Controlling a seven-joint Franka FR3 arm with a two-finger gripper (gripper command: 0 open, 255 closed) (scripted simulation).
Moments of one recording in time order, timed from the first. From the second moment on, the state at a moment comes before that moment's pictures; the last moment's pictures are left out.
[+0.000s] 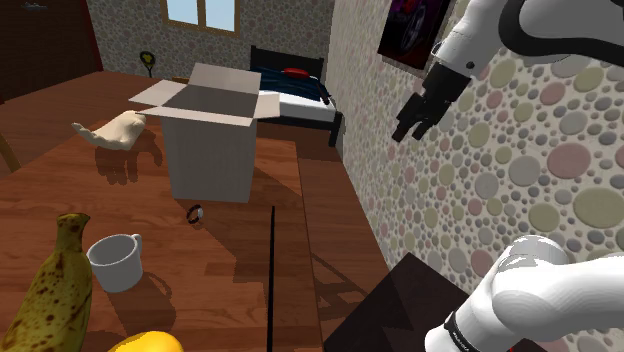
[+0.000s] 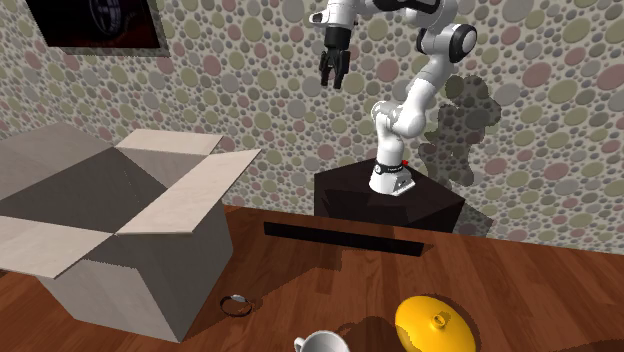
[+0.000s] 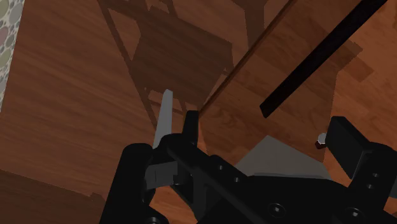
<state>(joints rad) 0.00 -0.82 0.00 -2.27 0.07 1.65 0.09</state>
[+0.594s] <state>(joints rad) 0.00 -0.79 0.15 -2.40 0.15 1.79 0.31</state>
